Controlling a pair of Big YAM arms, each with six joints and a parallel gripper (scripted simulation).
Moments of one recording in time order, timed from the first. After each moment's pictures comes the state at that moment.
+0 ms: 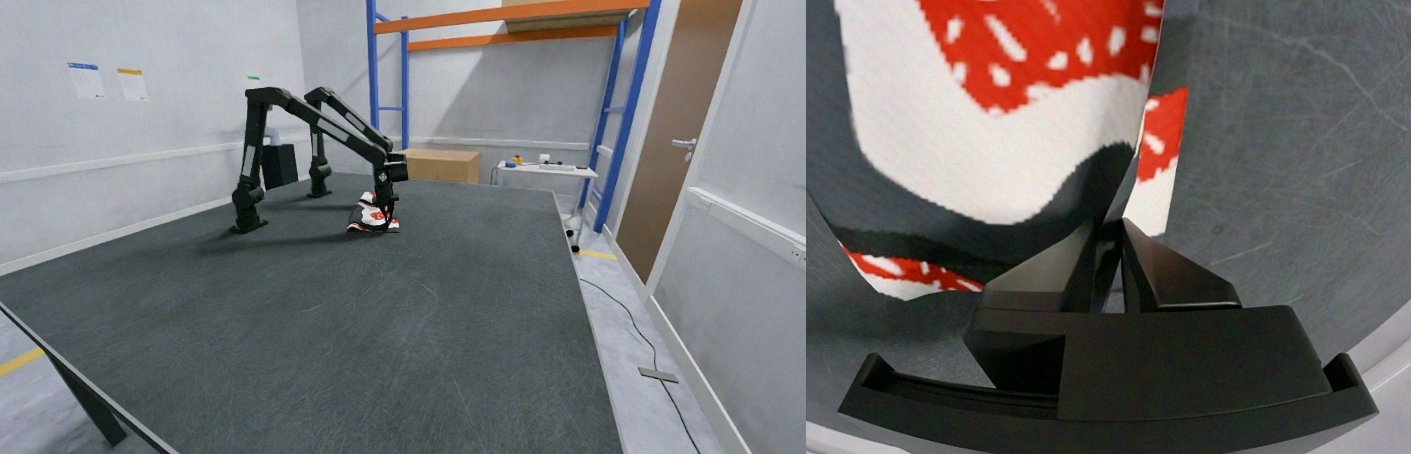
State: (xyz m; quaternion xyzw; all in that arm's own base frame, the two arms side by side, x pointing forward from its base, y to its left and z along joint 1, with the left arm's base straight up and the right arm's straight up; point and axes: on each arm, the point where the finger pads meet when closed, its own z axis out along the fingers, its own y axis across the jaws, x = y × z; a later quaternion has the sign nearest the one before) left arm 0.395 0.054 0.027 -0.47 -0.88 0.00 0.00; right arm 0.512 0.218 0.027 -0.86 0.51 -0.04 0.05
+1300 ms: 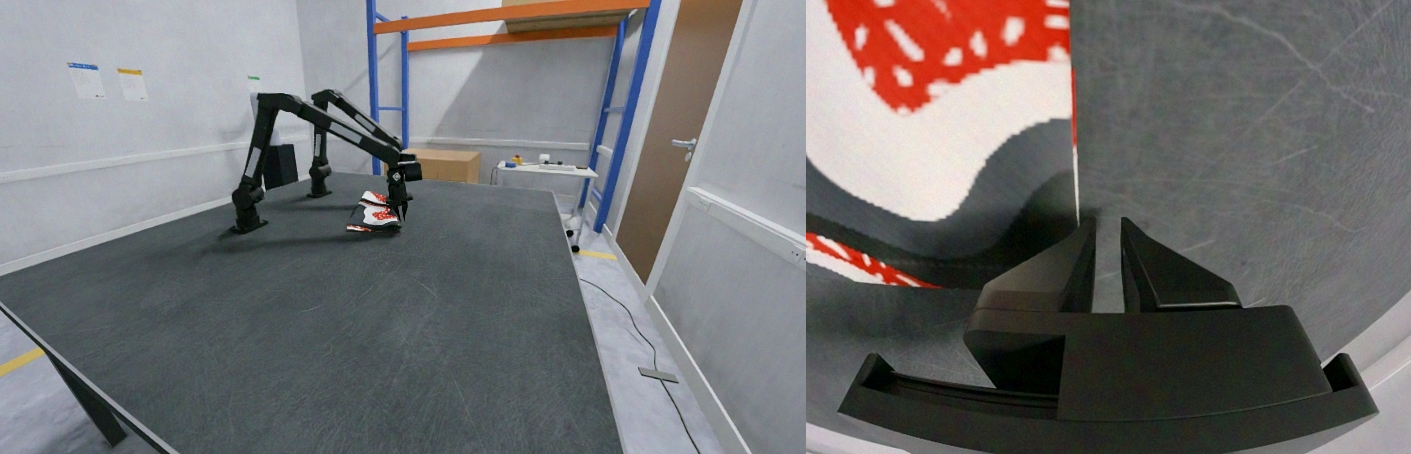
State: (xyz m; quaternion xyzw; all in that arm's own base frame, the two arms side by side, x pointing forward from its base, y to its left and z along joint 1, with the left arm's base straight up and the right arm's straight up) left arm 0.440 0.075 0.026 -0.47 -0.88 0.00 0.00; right arm 0.560 0.236 0.028 -0.86 0.51 -0.05 0.05
